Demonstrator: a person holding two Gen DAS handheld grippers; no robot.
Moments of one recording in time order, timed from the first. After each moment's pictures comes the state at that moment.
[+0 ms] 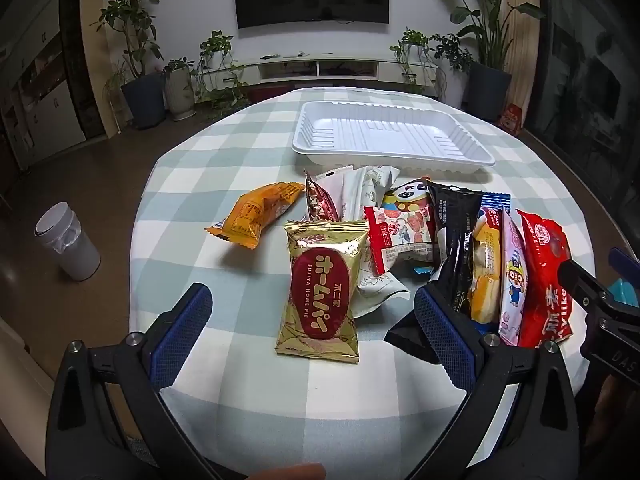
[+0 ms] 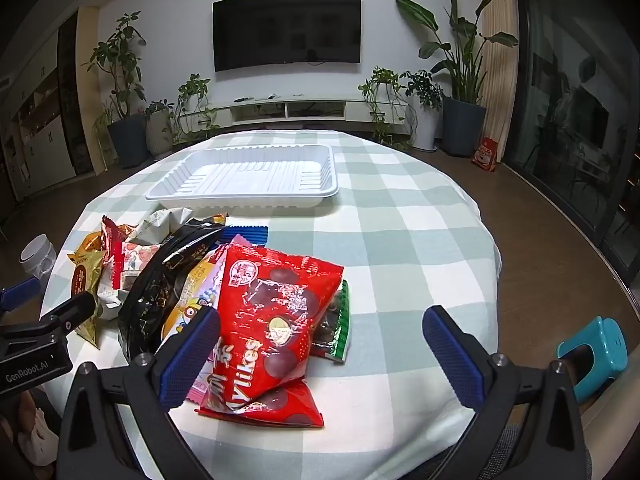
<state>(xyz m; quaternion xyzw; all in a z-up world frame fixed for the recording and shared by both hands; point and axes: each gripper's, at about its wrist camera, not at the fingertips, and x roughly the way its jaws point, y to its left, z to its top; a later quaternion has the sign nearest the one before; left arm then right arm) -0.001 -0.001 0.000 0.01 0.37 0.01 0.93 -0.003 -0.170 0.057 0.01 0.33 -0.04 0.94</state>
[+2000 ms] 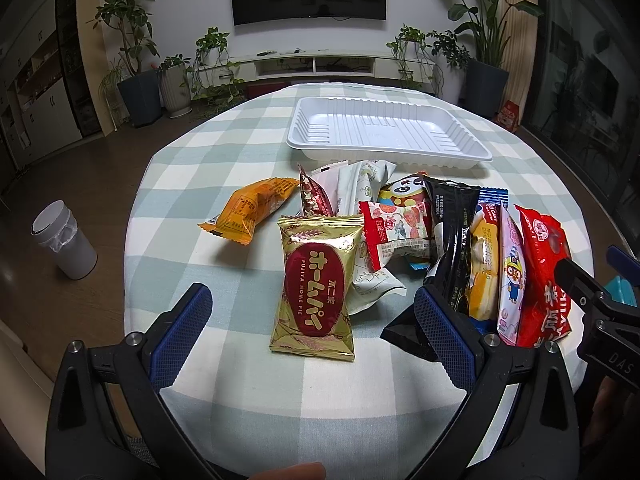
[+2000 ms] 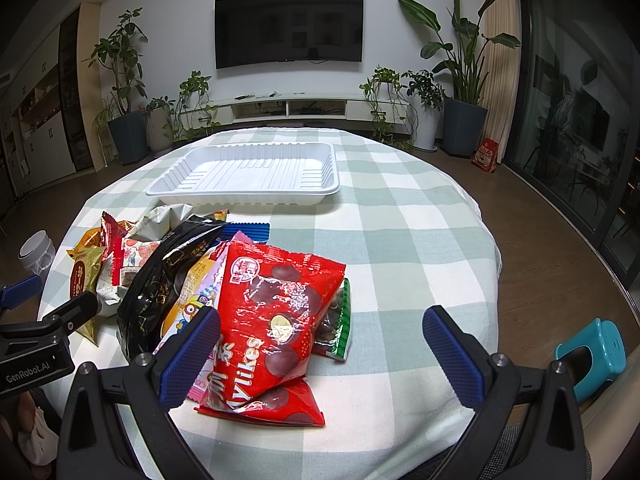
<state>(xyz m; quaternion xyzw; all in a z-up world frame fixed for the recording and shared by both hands) -0.001 -0.005 -0.004 0.01 0.37 0.01 0.93 -0.002 -0.168 0.056 0.01 0.33 -0.04 0.94</state>
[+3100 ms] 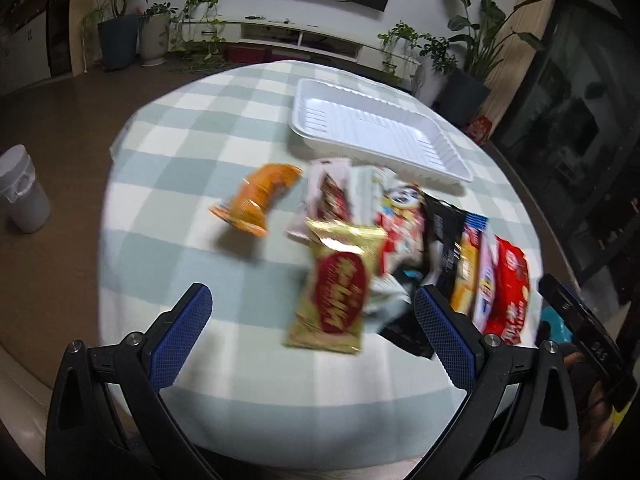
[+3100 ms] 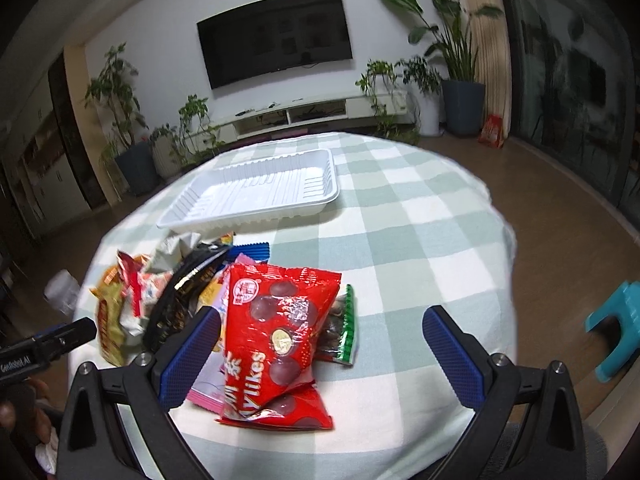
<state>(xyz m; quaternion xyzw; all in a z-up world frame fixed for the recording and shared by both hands) 0.017 0.057 0.013 -0.09 0.42 -0.06 0.90 0.001 -0.197 0.061 0.11 0.32 -0.01 0.94</state>
